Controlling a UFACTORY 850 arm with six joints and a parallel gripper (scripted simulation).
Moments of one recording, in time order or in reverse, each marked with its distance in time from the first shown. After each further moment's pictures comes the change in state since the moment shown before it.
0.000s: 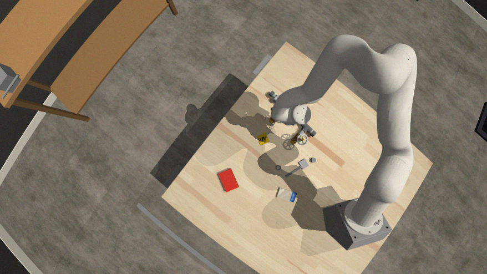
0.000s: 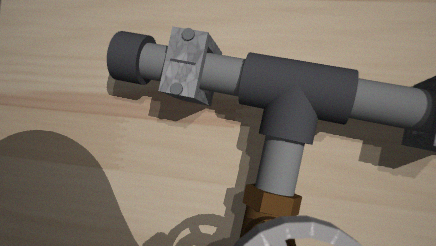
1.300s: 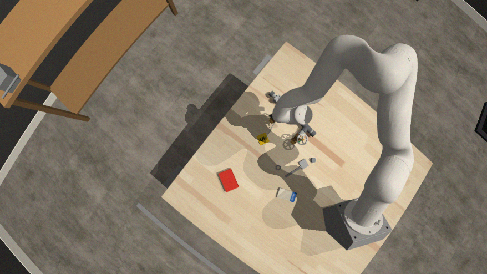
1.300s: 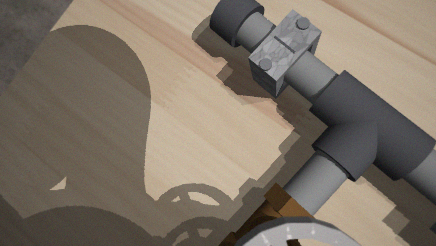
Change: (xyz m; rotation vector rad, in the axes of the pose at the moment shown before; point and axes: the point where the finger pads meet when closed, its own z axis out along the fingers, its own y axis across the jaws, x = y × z) arm 0.000 0.000 0.000 0.024 -0.001 -0.530
